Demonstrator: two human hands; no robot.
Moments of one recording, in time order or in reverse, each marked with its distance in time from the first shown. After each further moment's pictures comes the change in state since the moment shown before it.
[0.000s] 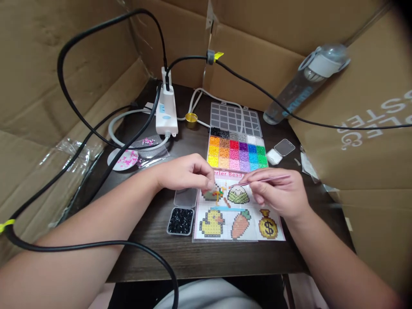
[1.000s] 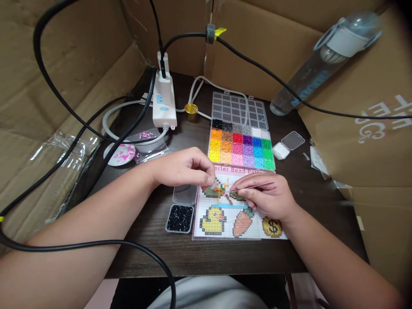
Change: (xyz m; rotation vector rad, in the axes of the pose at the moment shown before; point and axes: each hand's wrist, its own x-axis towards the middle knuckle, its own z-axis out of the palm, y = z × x) left_hand -0.001 0.000 -0.002 0.033 0.004 -0.032; right_hand -0.003 0.029 0.004 -0.089 -0.150 0.084
